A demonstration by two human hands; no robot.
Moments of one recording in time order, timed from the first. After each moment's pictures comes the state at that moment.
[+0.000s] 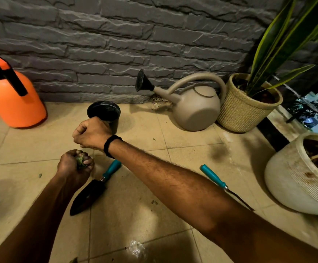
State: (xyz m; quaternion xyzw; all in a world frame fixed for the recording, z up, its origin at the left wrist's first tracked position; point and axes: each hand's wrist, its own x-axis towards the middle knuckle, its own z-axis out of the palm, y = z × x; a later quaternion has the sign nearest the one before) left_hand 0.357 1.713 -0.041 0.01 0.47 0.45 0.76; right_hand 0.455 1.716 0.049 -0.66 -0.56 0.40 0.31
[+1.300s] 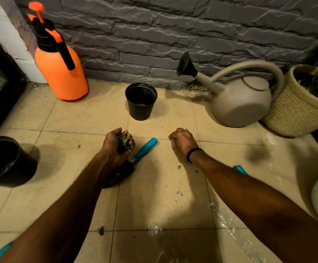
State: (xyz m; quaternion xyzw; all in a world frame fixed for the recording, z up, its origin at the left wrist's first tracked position) left_hand 0.370 1.706 -0.046 0.02 0.47 0.39 0.79; right_hand 0.619 1.689 -0.093 -0.72 -0.68 0.12 0.04
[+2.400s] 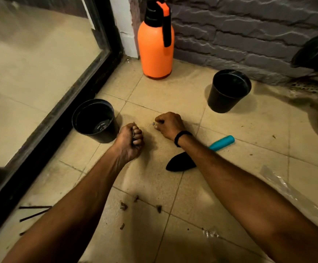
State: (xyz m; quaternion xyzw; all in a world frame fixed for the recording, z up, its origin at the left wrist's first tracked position) left_hand 0.197 1.680 -0.079 -0.05 0.49 0.49 0.72; right_hand 0.346 1.744 -0.092 -0.58 -0.73 0.33 0.15
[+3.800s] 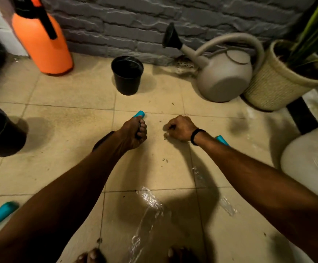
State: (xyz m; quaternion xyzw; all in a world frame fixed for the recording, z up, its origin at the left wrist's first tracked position) left_hand 0.435 1.645 -0.042 0.12 0.52 0.23 0.81; right_hand 0.629 1.611 -0.037 -0.73 -0.63 0.27 -0.01
